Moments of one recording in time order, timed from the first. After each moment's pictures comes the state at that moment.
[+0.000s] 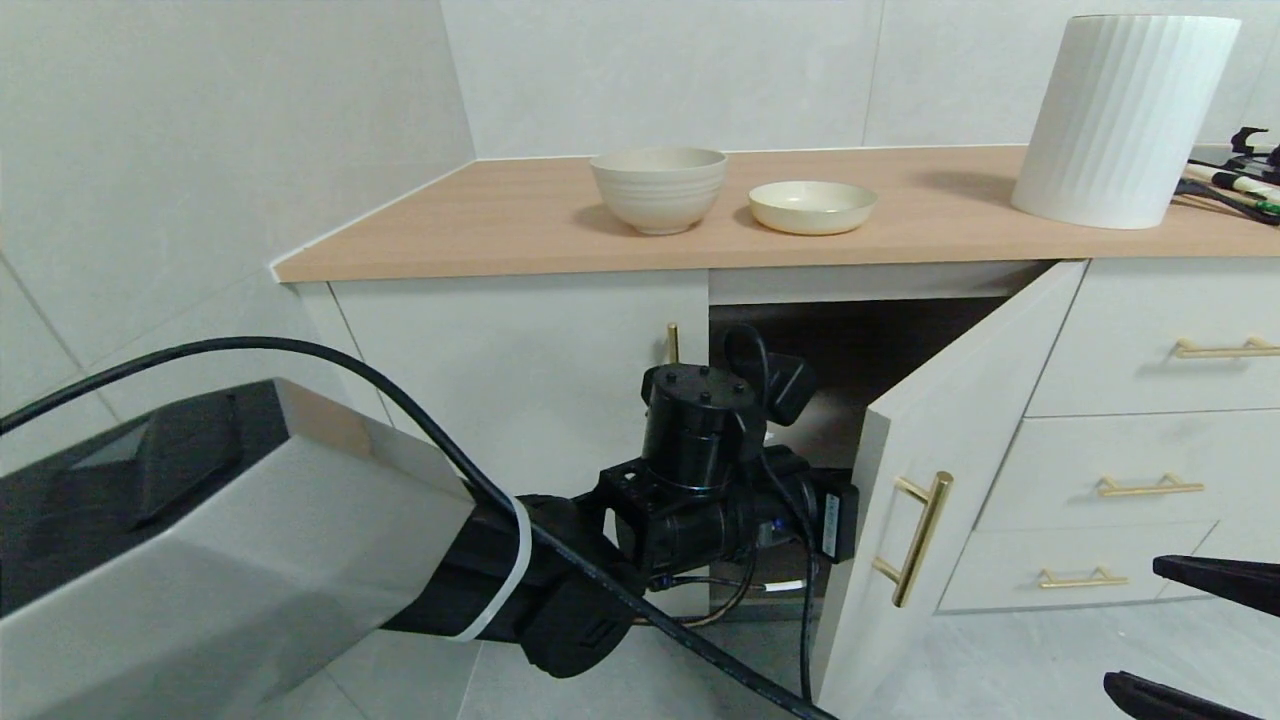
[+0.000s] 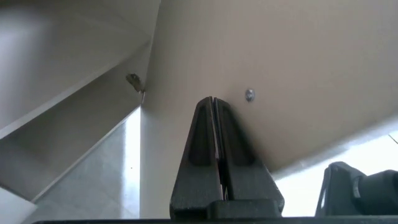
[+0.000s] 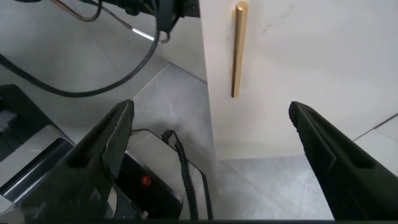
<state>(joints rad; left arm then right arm) -0.85 2.15 -1.17 -0.76 -0.25 -0.29 0.62 0.87 -0.48 -0.06 0.07 0.02</state>
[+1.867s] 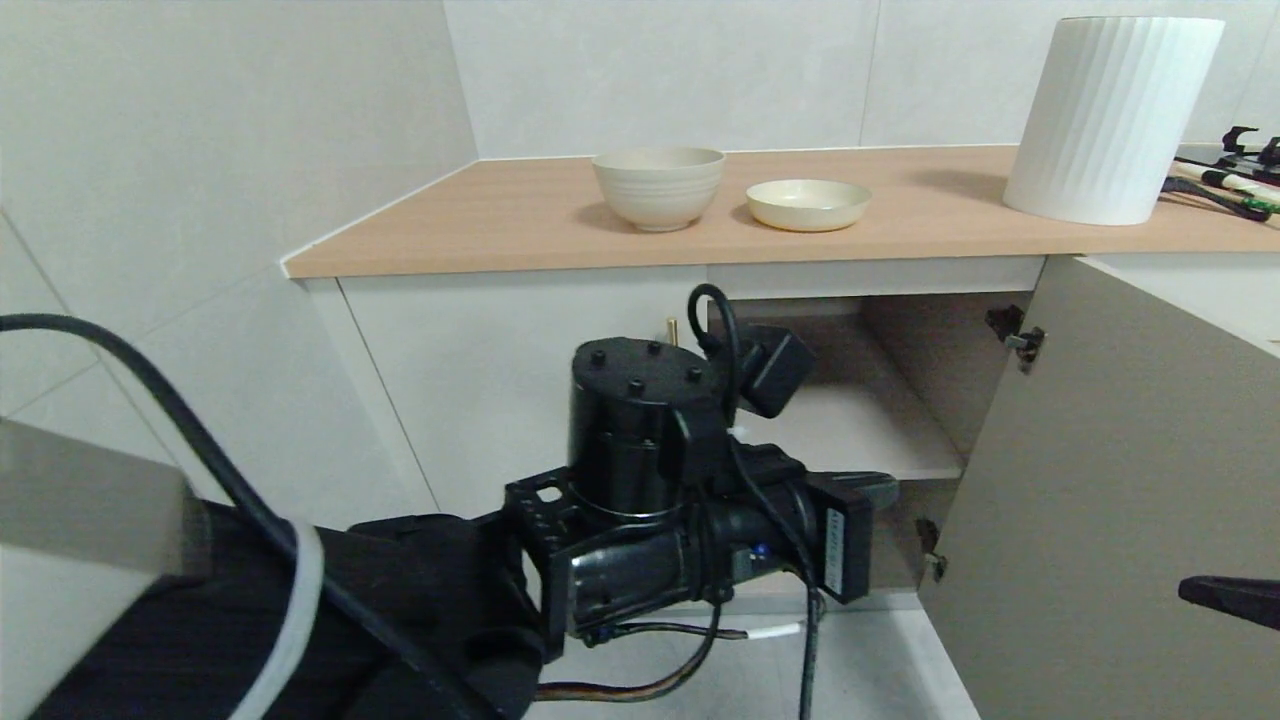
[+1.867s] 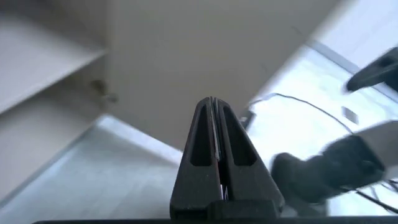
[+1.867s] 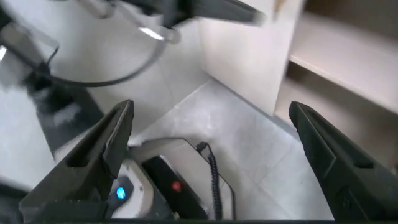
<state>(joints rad) -0.91 1.90 -1.00 -0.73 -0.22 -0.35 0.68 0.80 -0.51 -0.05 0.20 0.07</state>
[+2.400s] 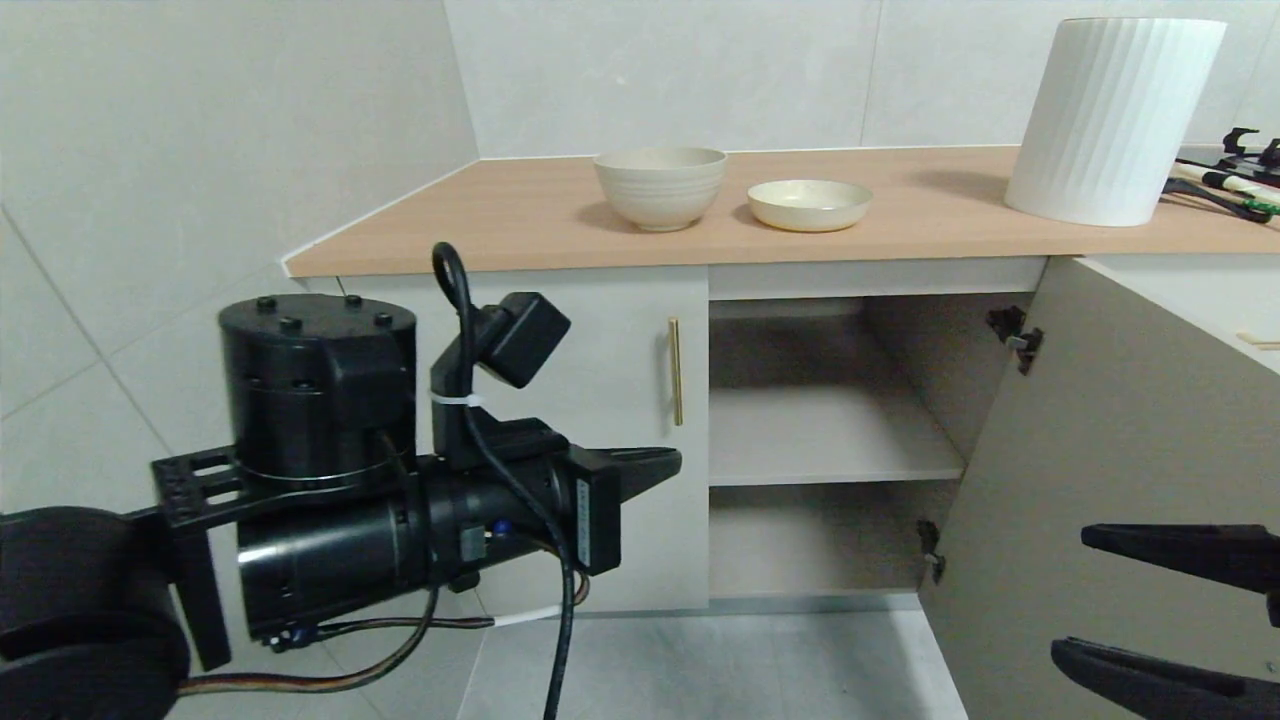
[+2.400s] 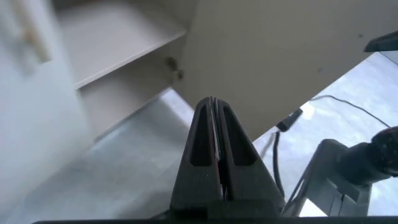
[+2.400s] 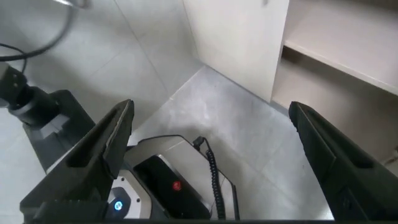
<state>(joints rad) -0.70 1.56 -0.78 -0.51 -0.22 -0.26 0.67 0.99 -0.62 -0.06 0.16 0.10</state>
